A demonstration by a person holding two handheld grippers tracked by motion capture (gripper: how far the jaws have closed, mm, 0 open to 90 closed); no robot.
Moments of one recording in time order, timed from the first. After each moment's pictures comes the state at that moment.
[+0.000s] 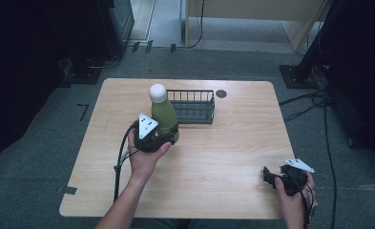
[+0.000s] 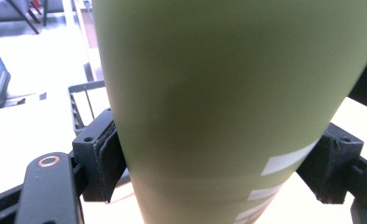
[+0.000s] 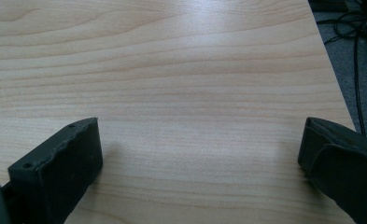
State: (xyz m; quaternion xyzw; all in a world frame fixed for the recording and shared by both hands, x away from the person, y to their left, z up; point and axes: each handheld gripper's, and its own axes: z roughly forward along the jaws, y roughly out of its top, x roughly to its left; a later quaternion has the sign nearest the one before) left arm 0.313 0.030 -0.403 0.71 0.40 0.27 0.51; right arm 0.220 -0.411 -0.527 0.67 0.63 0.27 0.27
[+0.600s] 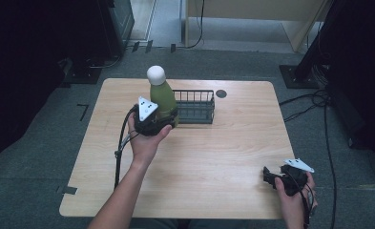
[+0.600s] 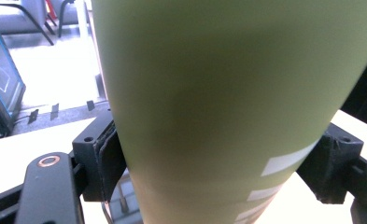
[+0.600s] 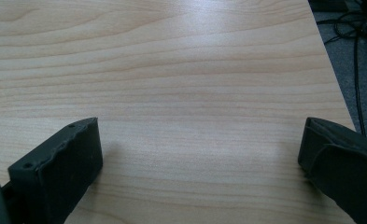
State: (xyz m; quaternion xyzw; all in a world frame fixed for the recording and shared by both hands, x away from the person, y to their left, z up) left arm 0.348 0.026 -0.377 0.69 0.41 0.29 0.52; right arm 0.220 -0.411 -0.527 0.67 0.63 0.27 0.27
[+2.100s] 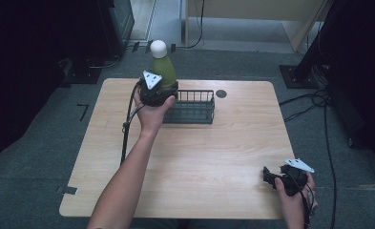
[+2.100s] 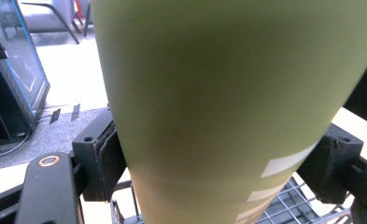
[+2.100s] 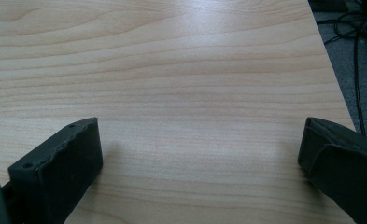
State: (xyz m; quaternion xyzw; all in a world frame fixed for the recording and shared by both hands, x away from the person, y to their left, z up) left arm 0.442 0.012 -0.379 0.67 0.45 0.31 0.50; right arm 0.220 -0.411 -0.527 0.67 0.63 0.27 0.27
